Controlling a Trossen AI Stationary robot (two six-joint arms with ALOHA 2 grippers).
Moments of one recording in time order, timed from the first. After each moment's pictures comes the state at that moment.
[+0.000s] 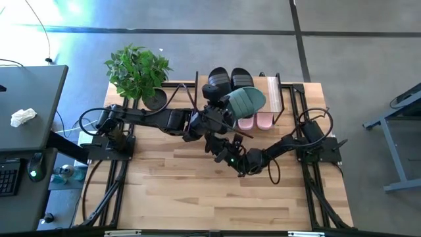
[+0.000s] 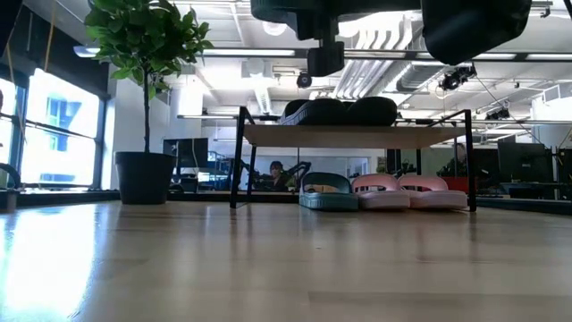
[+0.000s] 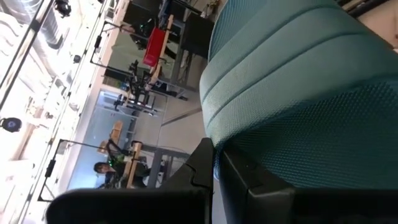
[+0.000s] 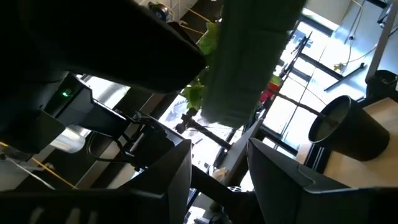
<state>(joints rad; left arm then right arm) -0.04 1.84 1.90 -0.50 -1.02 0.76 0.35 2.02 1.03 1.57 0.91 0.60</state>
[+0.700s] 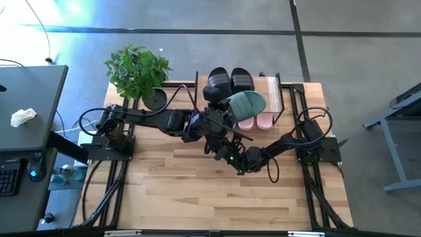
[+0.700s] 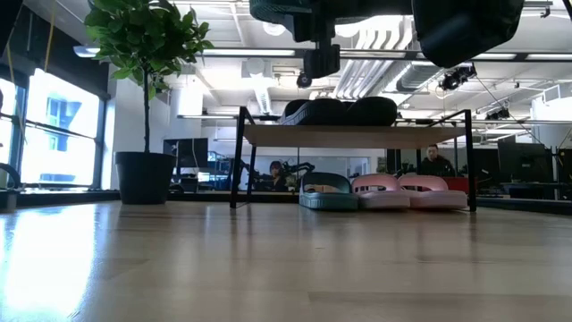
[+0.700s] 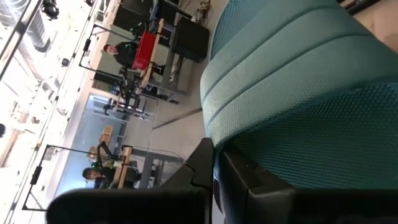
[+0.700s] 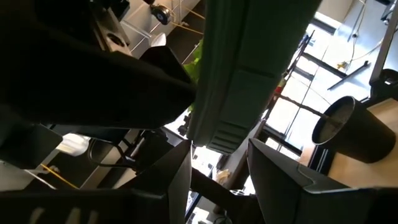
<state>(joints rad) -0.04 1.84 1.90 -0.54 -0.99 0.73 0.33 2.02 1.03 1.57 0.89 0.63</state>
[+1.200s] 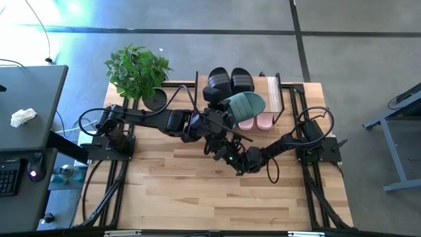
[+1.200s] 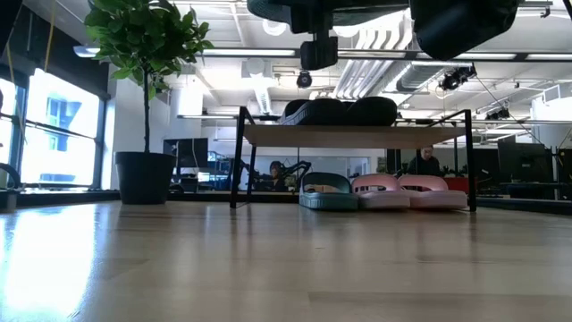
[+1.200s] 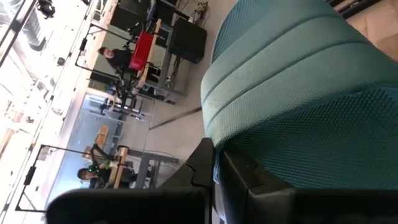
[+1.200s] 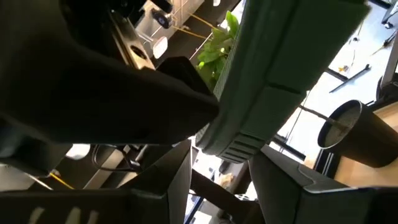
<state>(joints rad) -0.04 1.84 1.90 -0.55 -0.98 0.70 0.33 2.01 1.07 1.57 0.90 0.60</state>
